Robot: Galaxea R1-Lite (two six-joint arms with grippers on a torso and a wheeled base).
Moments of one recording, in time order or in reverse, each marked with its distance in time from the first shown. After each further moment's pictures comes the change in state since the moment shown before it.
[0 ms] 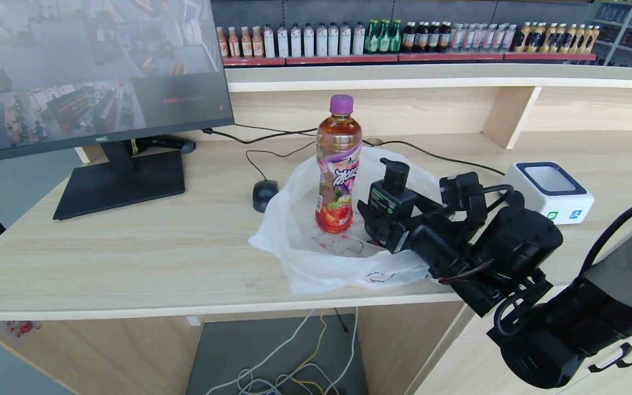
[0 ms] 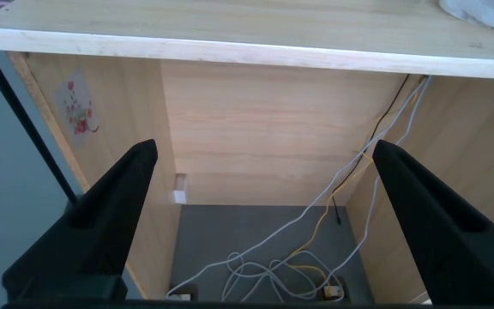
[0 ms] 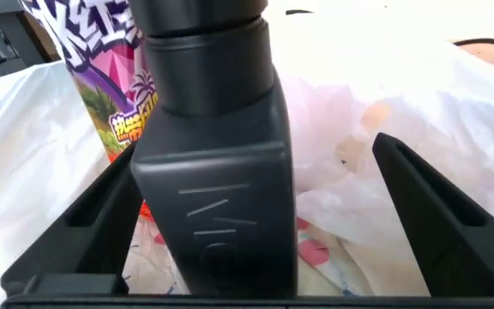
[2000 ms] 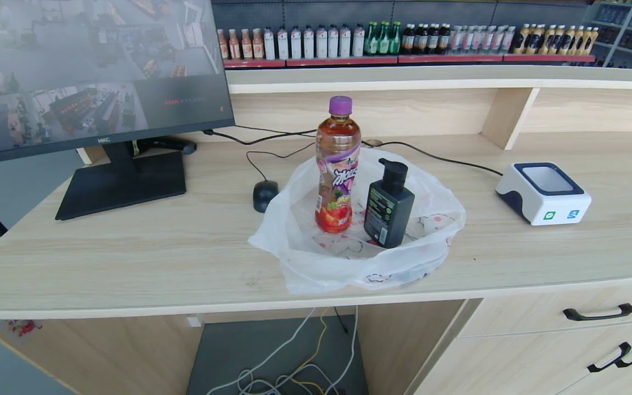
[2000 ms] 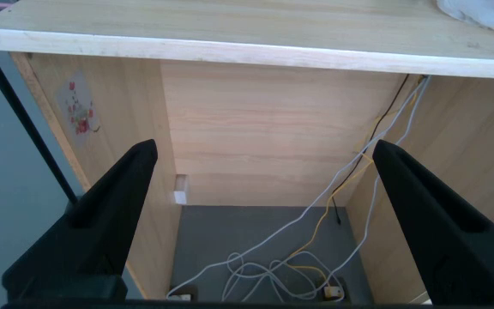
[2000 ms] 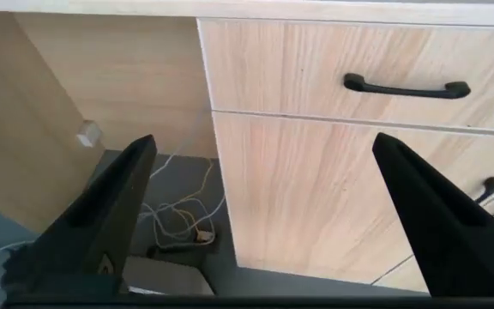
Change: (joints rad) left arm 0.000 0.000 0.000 0.000 0.000 0.001; right arm -0.261 -1.967 0.589 1.693 -0.097 -0.060
